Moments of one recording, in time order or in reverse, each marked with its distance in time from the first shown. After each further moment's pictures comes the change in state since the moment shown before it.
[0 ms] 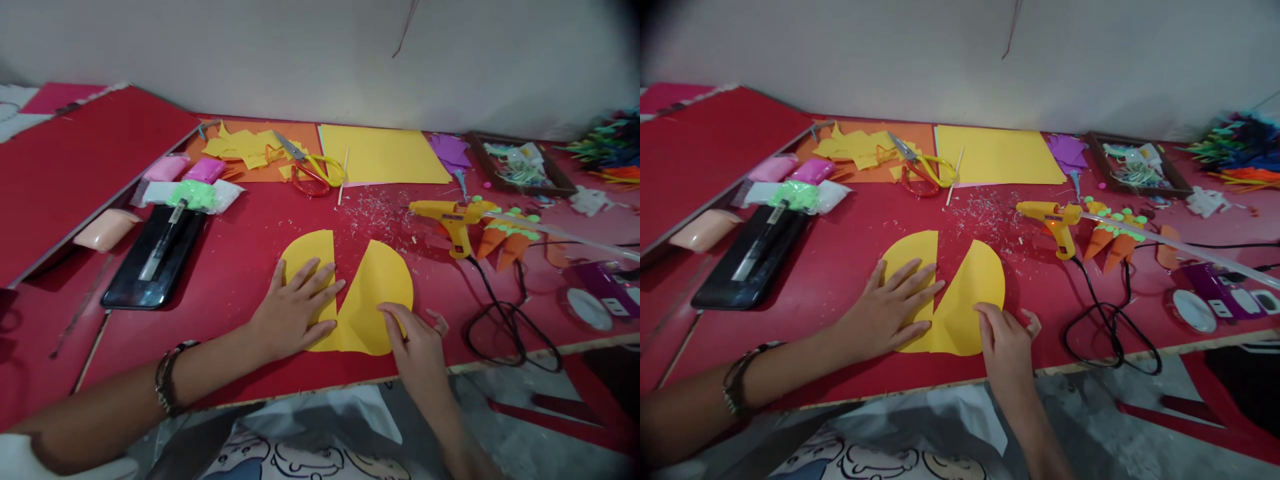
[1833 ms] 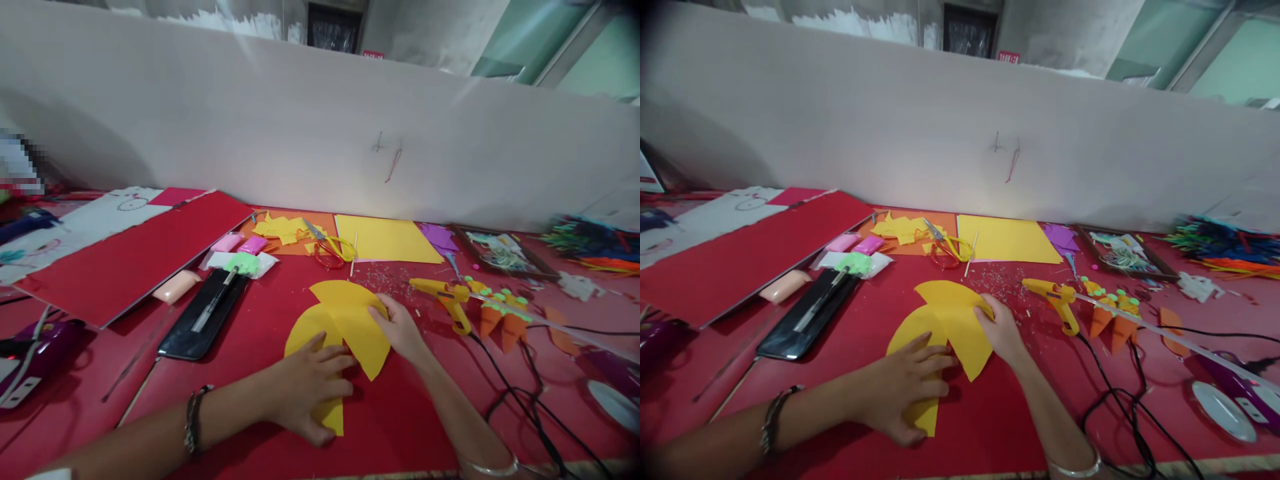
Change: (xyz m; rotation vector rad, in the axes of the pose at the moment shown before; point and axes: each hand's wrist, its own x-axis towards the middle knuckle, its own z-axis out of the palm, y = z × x) left_hand -0.005 -0.016 -0.022 -0.149 -0.012 0.446; right_hand 0.127 -0.001 0.018 0.687 -0.162 -0.019
